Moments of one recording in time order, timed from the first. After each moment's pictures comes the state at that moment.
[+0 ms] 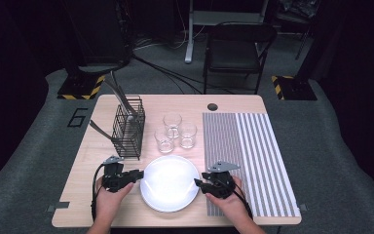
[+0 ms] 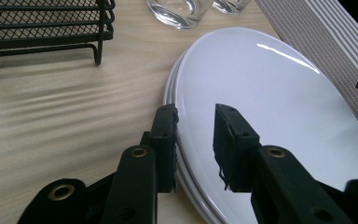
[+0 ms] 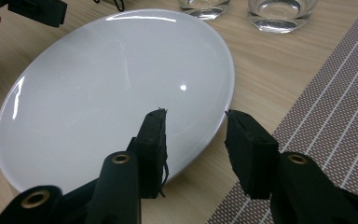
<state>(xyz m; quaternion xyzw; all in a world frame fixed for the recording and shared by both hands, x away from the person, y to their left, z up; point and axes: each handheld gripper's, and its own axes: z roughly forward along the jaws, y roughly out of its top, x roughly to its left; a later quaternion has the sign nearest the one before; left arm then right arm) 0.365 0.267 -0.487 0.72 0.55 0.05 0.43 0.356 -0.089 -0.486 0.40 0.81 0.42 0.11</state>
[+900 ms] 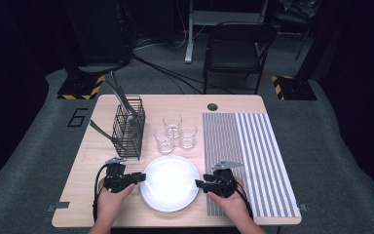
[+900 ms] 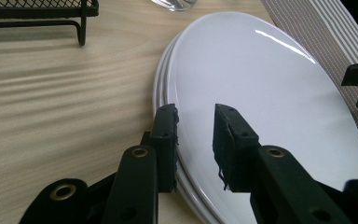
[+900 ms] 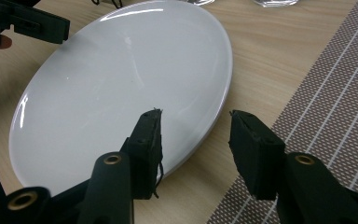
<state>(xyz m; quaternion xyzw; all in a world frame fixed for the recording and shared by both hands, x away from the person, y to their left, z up) 0.367 0.263 -0.492 0.72 0.55 0.02 0.42 0.362 -0.098 -0.493 0.44 0.79 0.43 0.05</state>
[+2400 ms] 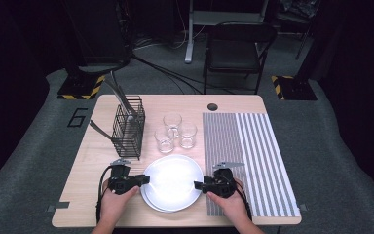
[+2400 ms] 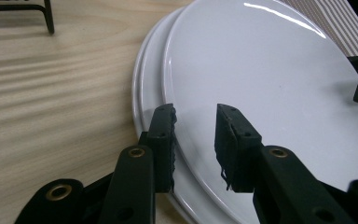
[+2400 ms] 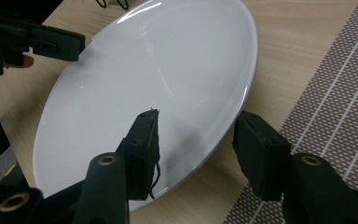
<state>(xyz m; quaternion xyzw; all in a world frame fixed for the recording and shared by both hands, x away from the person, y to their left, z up) 0.366 0.251 -0.498 0.74 0.54 0.01 0.41 0.364 -0.099 -0.499 0.47 0.77 0.43 0.00</state>
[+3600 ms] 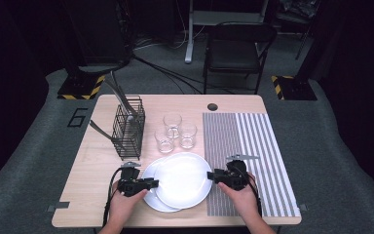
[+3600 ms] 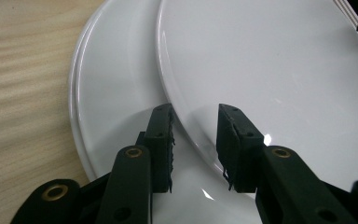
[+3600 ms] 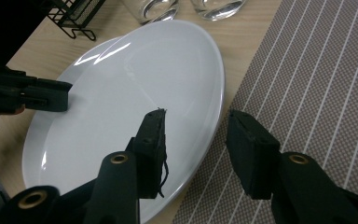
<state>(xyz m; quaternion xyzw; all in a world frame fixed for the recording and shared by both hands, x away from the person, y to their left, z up) 0.364 0.227 -0.506 0.75 0.52 -0.01 0.41 0.371 -0.130 -0.470 0.52 0.74 0.42 0.03</state>
